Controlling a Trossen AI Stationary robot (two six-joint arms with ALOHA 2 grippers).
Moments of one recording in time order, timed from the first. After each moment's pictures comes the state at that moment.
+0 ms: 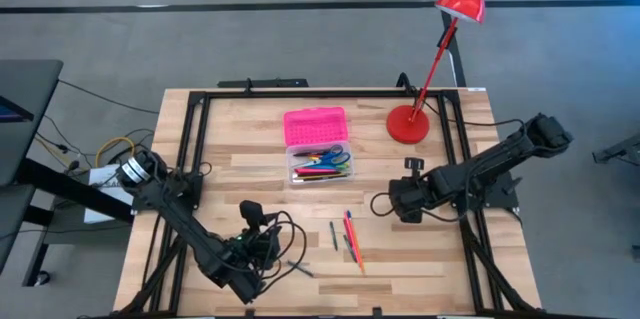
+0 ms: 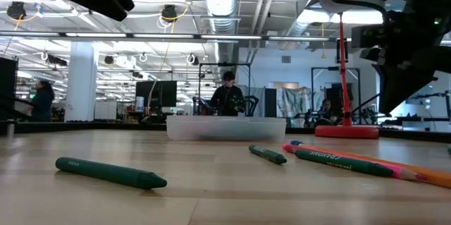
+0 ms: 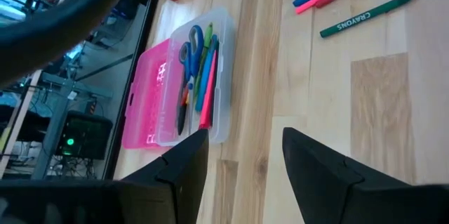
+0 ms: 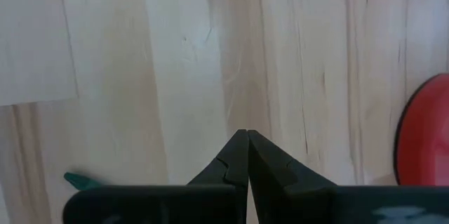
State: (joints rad) left arm -0.77 1.79 1.34 -1.10 -0.98 -0.70; right arm 0.36 1.32 0.70 -0.84 0.38 0.35
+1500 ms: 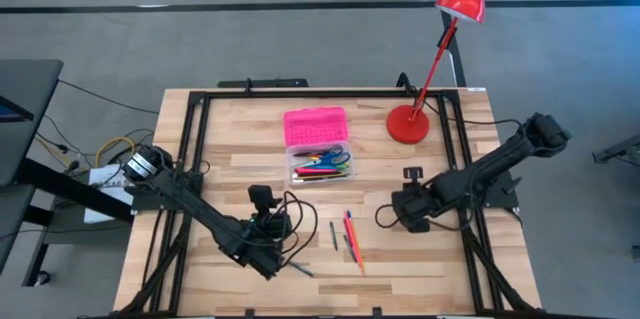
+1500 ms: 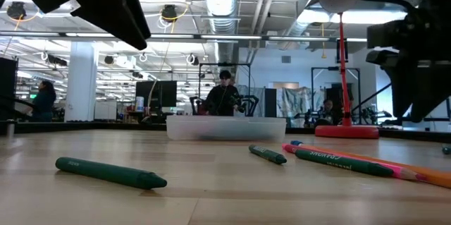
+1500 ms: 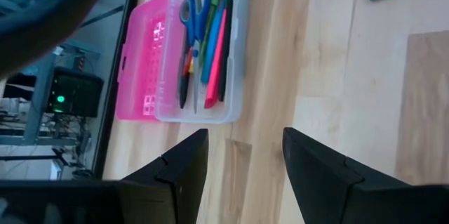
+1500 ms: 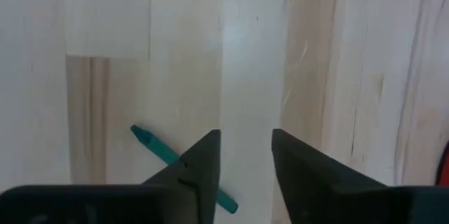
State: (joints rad) left arm -0.62 1.79 1.34 -1.11 -0.86 -0.64; right arm 0.45 1.33 0.70 -0.83 0.28 0.31
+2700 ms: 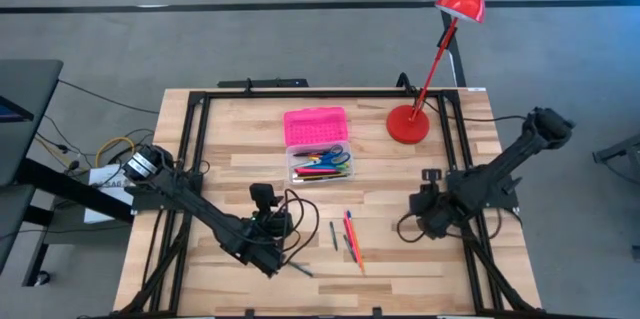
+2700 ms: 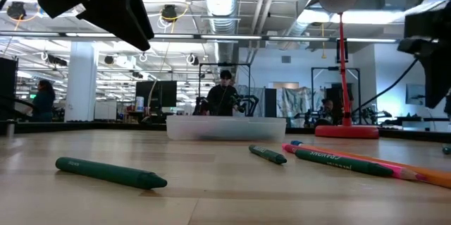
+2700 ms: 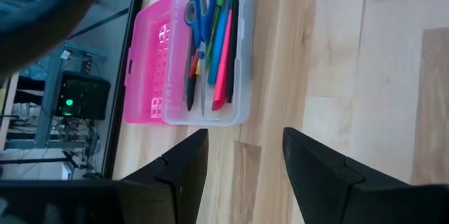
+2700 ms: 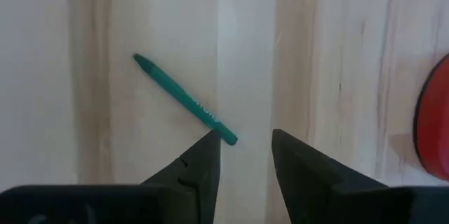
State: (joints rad) left arm -0.60 1.79 1.34 -1.11 -0.87 -0.60; right arm 0.65 1.22 0.66 -1.01 0.36 0.55
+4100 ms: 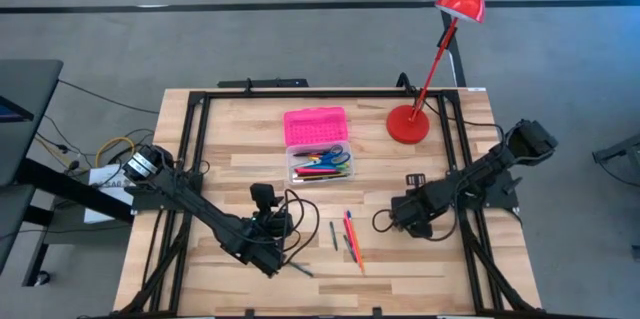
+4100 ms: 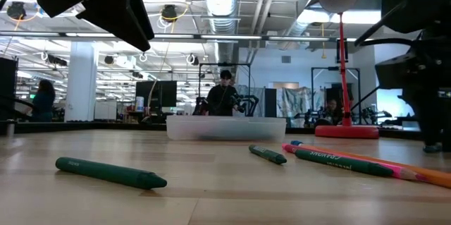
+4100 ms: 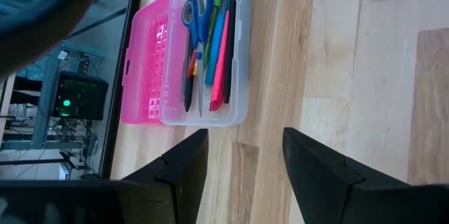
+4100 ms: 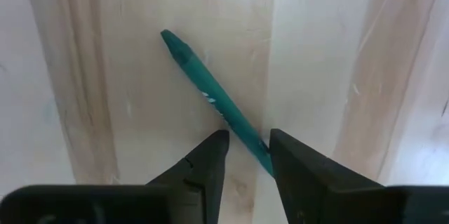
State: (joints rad) left arm -0.60 1.79 1.34 -1.10 -0.86 -0.60; right arm 0.46 1.51 0.66 -0.81 0.12 0.39
